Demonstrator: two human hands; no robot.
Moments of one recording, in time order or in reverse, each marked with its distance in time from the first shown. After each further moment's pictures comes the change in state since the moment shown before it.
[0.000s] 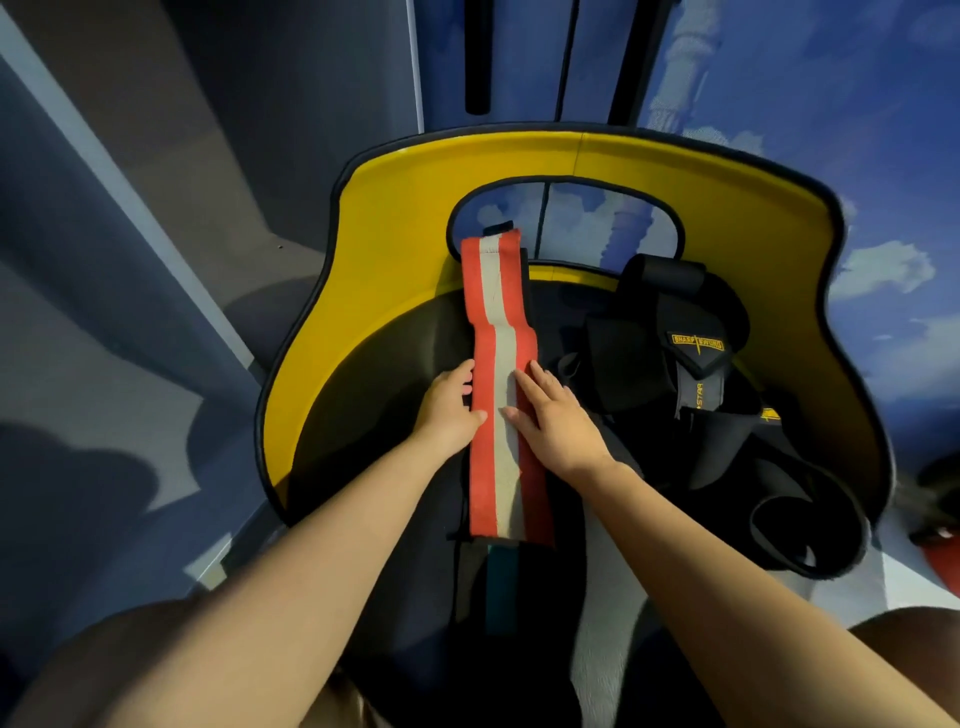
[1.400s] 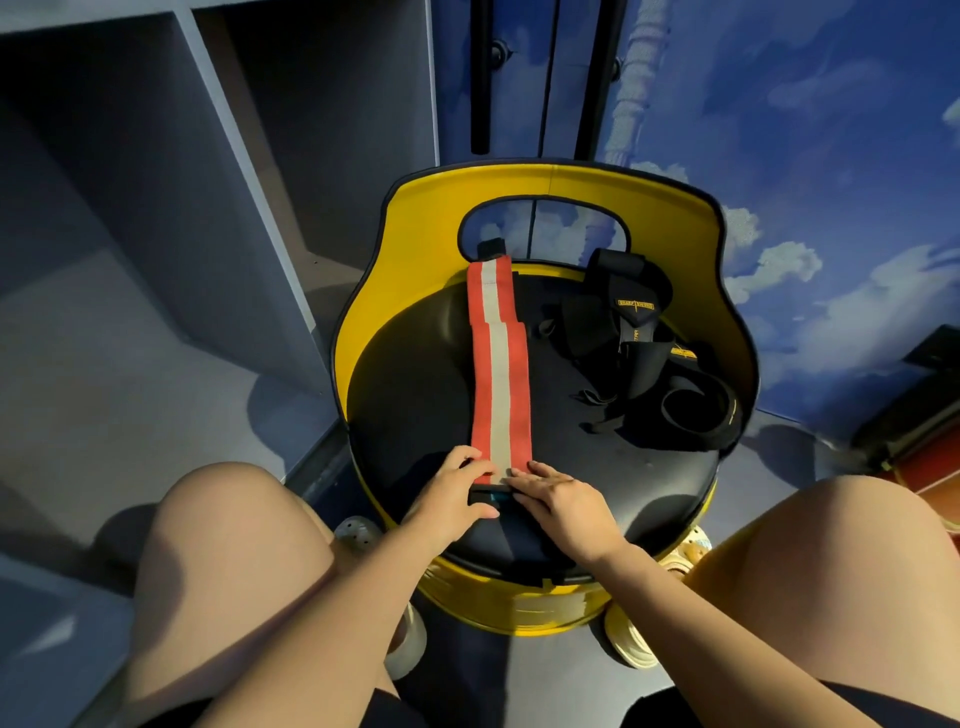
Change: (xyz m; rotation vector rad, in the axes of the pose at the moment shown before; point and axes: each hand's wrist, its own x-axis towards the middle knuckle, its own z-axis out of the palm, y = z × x) left_hand -0.208 -0.065 0.010 0.358 -0.146 0.249; right_hand -0.213 -0.020 0.029 -0.121 -0.002 -0.188
